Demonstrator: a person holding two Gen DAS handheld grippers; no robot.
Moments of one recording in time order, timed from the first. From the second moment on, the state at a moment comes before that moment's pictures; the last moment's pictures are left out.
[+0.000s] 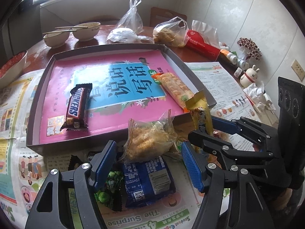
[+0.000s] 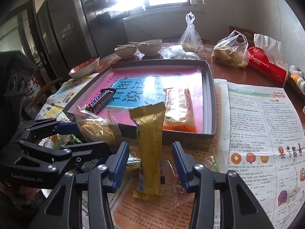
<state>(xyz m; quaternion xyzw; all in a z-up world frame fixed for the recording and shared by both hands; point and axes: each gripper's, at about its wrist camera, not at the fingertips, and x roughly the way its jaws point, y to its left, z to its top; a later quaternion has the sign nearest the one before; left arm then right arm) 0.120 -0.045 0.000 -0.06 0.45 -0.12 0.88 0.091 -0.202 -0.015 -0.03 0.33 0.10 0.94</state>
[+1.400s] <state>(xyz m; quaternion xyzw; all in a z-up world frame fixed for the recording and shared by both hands) 0.117 -0.033 0.012 -0.11 0.44 -0.11 0.88 0.080 -0.217 0.005 0.02 0.29 0.15 0.94</state>
